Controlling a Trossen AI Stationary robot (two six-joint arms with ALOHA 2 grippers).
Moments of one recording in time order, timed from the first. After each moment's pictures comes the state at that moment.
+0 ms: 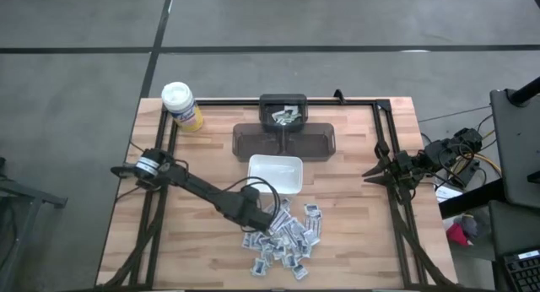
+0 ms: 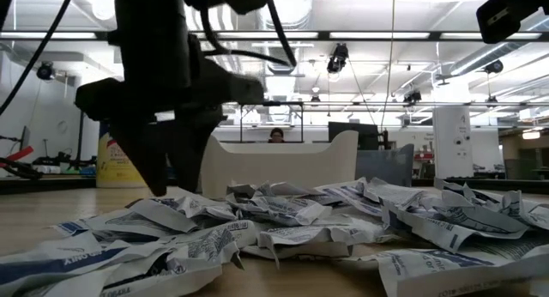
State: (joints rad) left arm -0.38 1.94 1.36 -0.88 -0.22 -1.50; right arm 0.50 0.10 0.42 -0.41 0.26 0.18
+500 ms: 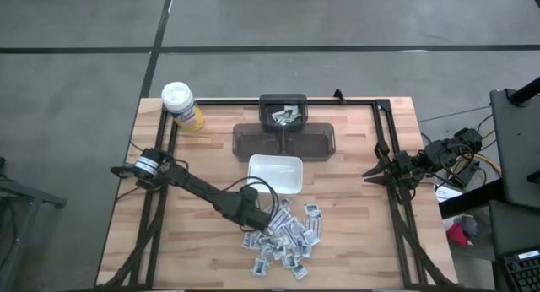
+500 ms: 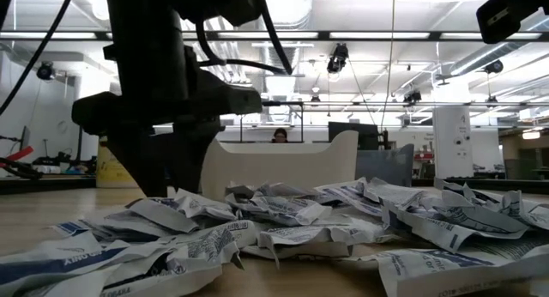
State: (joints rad) left arm -0.37 1.94 1.30 -0.79 -0.21 -1.52; right arm 0.50 0.10 0.42 -0.41 0.26 0.18
